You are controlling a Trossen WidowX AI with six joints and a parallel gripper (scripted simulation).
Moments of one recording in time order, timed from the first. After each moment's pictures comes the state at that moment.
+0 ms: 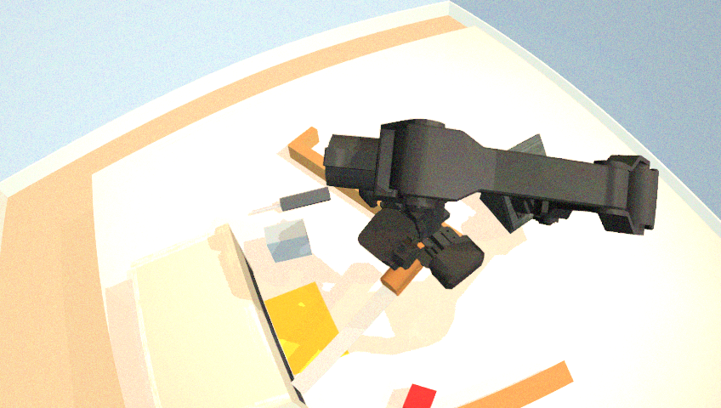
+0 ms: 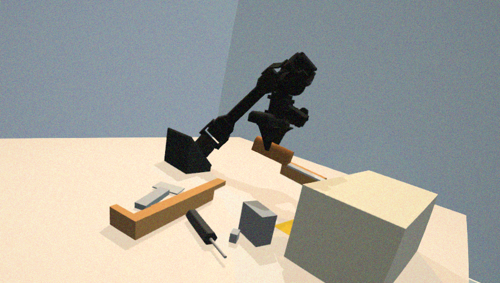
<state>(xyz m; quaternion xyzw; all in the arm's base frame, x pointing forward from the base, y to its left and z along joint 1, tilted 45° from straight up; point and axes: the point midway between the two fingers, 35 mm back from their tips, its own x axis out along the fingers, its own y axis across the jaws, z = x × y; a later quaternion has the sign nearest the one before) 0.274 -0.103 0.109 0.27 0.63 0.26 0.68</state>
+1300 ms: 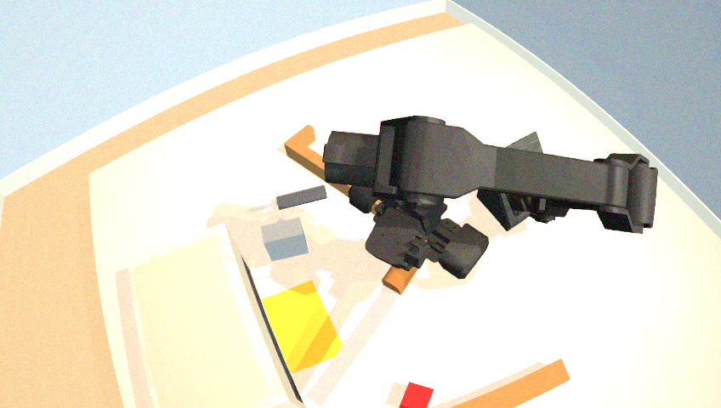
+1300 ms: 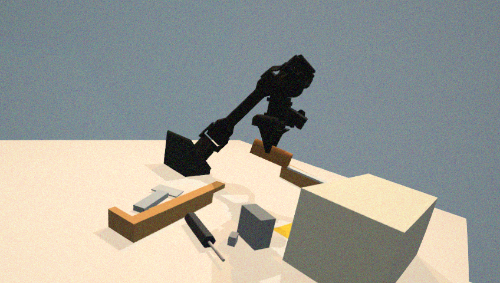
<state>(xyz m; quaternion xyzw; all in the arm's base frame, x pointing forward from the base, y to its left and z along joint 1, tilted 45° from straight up) 0.271 -0.103 0.111 0.19 0.59 0.32 0.71</state>
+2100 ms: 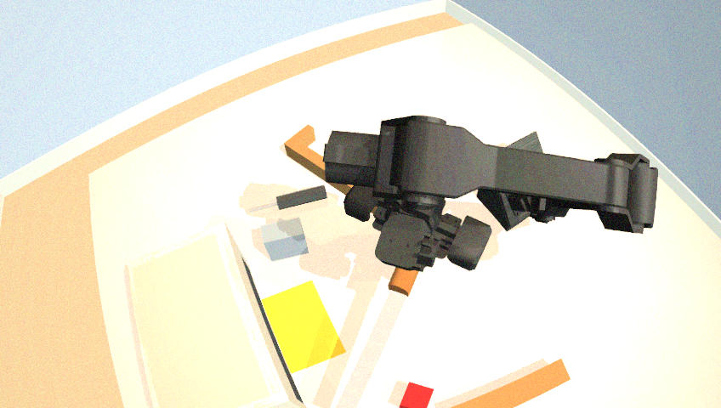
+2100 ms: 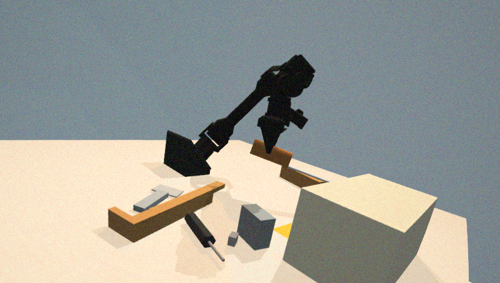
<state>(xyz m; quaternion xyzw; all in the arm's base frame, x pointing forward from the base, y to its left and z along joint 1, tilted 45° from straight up) 0.271 -0.103 0.111 0.12 0.56 0.38 0.73</state>
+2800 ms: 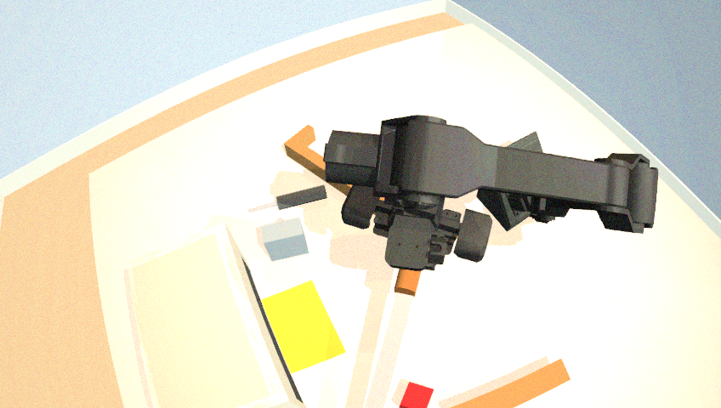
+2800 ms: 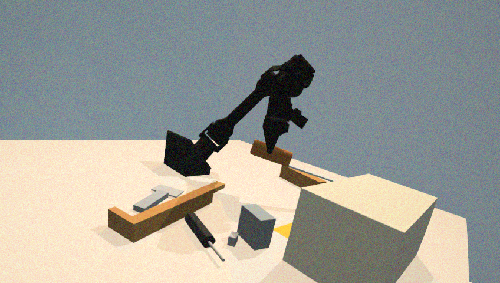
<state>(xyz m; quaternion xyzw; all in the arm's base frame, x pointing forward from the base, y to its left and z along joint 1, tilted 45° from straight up) 0.271 -0.103 0.111 0.06 0.53 0.42 0.74</state>
